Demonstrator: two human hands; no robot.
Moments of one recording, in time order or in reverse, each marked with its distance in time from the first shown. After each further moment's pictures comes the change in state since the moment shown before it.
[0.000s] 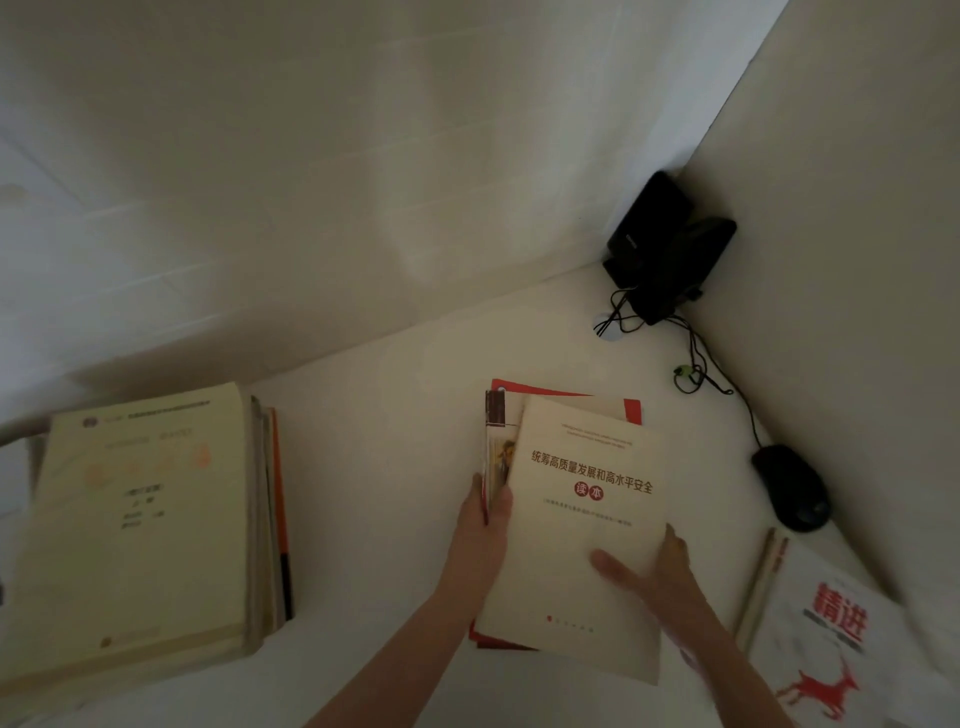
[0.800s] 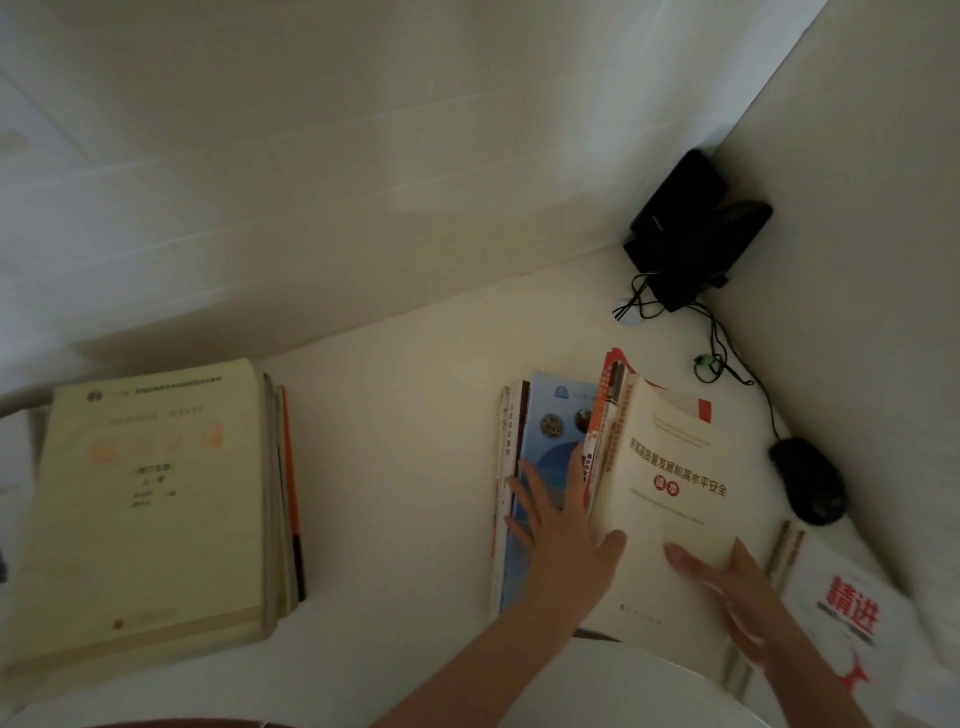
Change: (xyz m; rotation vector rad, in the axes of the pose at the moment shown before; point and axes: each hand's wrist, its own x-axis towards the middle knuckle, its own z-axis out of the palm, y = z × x) left_hand -0.035 0.029 0.048 0.499 -0.131 0.210; right_hand -0.002 0.011 -0.039 0.294 -0.046 0.048
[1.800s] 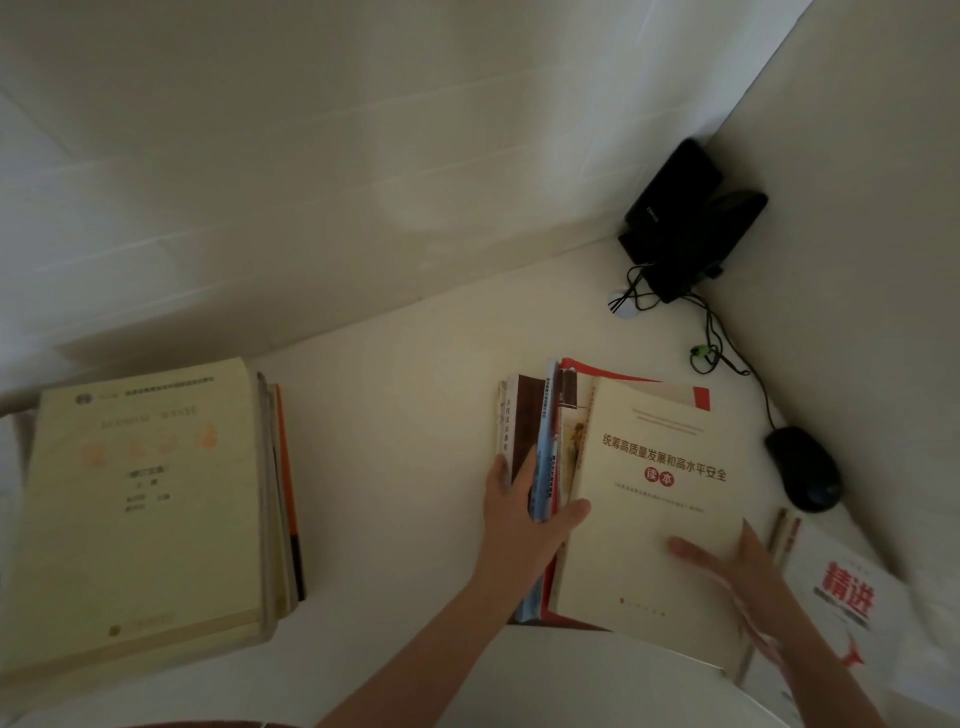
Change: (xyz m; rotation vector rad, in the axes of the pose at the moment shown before) left_hand 0.005 -0.036 -0.027 -0.344 0.011 -0.035; right_hand -0.012 -0.014 0.004 -0.122 0.073 -0.059
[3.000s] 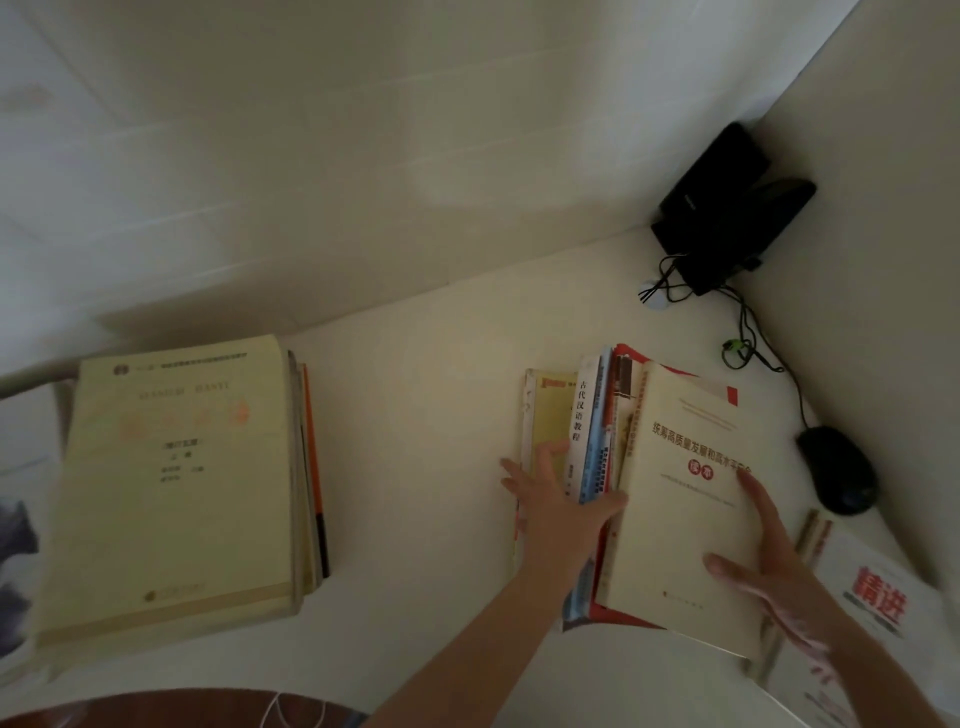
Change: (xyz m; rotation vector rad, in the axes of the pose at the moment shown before) left_hand -0.001 0.012 0.014 -0.211 0.172 -0.050; right_hand 0.011 0.017 -0.022 -0.032 -0.280 -0.035
